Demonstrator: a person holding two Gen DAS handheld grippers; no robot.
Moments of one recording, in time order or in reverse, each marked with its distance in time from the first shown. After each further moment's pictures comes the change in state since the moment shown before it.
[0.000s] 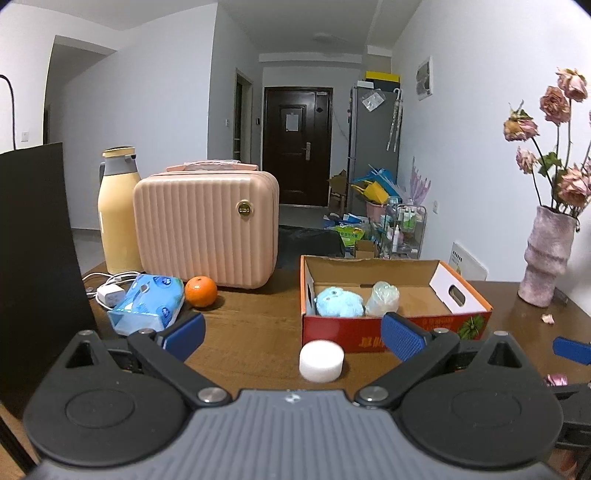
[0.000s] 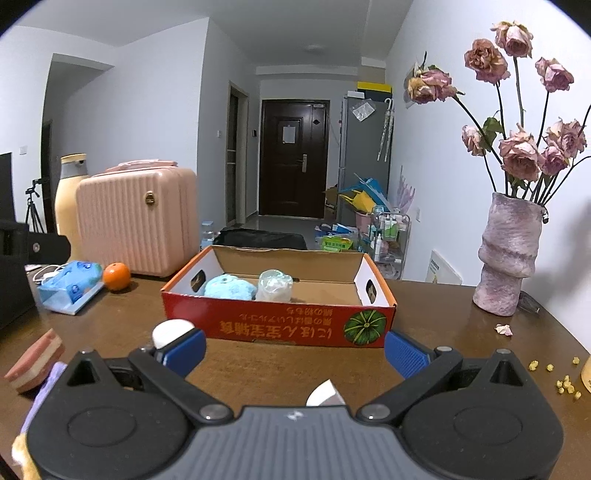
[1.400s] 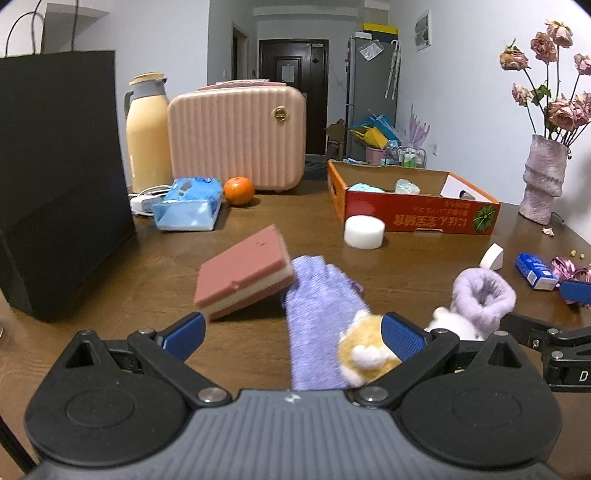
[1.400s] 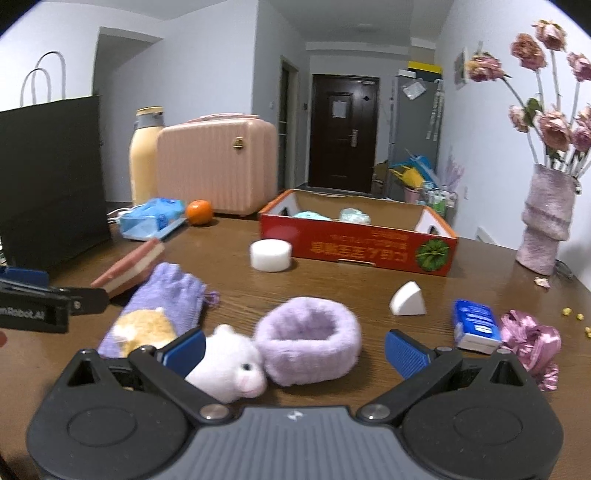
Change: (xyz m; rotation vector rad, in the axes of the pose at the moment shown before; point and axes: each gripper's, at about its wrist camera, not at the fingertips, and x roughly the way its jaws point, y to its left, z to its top) left arm -0.048 0.085 -0.108 0.019 0.169 -0.021; right arm -0.074 0.069 -0.075 -0.070 0.095 0.154
